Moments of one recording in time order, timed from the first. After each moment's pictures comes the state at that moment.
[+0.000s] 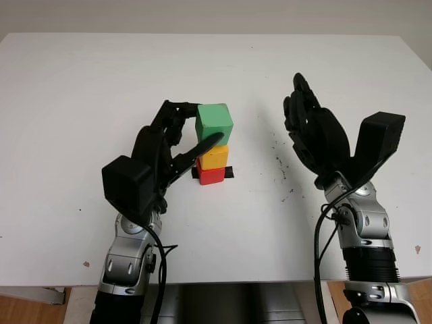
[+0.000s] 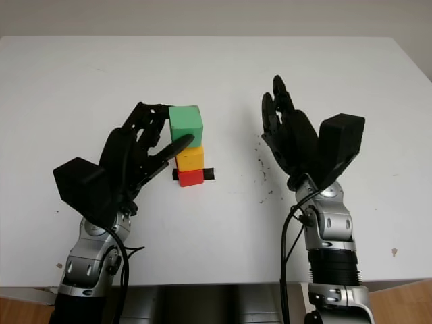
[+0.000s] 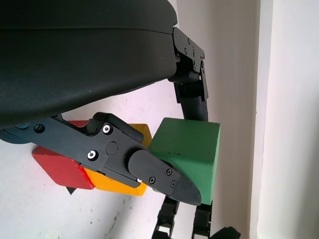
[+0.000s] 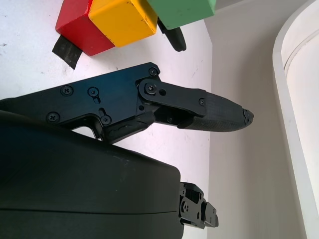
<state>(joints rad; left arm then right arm) -0.25 0.01 -0.02 -0.13 0.02 0.12 0.03 -0.47 -0.20 -0.15 0.15 0.25 0.26 0.26</state>
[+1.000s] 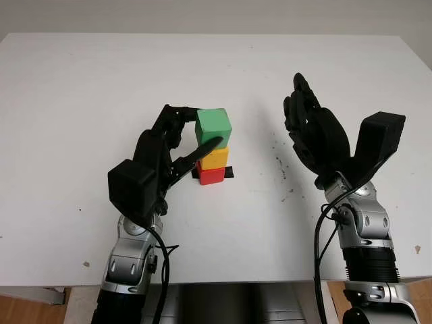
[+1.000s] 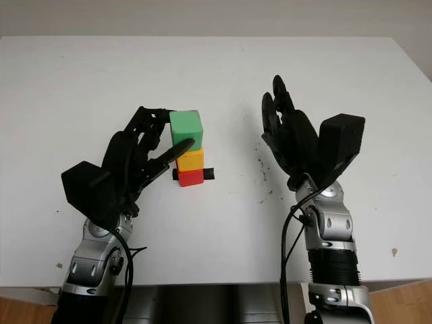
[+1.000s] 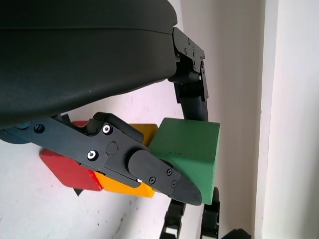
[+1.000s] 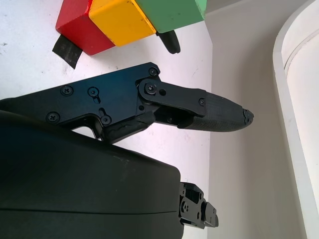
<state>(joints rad) -0.25 0.01 -0.02 -0.09 0.01 0.08 0.00 -0.47 -0.20 -0.15 0.15 0.25 0.26 0.26</state>
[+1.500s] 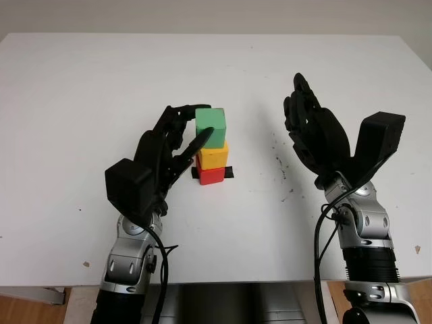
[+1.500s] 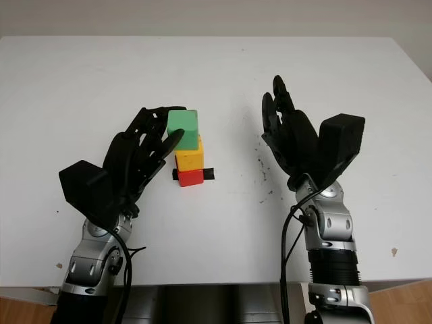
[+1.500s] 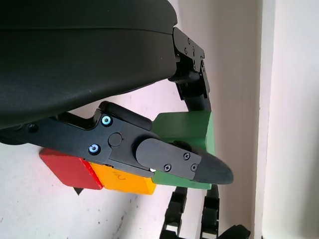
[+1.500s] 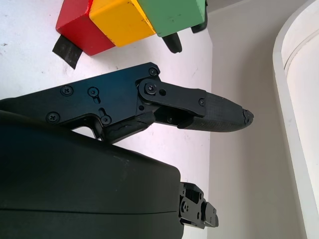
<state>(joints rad) -0.25 0.02 -0.02 -0.09 0.04 0.08 0.00 -0.47 -0.20 -0.15 0.15 0.25 0.26 0.26</state>
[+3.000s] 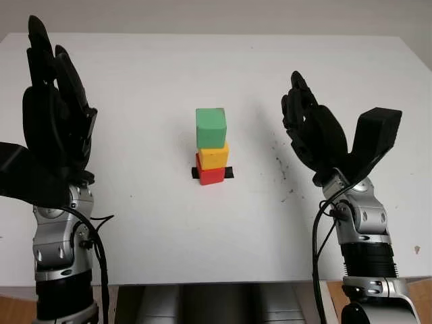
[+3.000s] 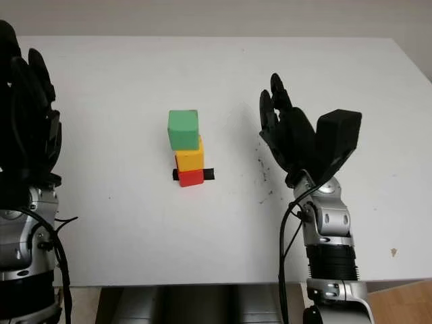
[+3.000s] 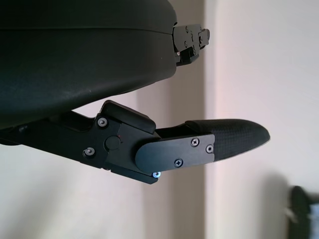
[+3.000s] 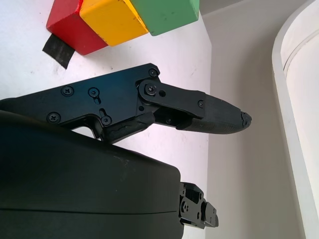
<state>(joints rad) -0.37 0.25 0.32 -0.06 -0.17 0.09 0.00 -0.52 -0.19 -0.14 0.20 0.24 0.25 0.25</state>
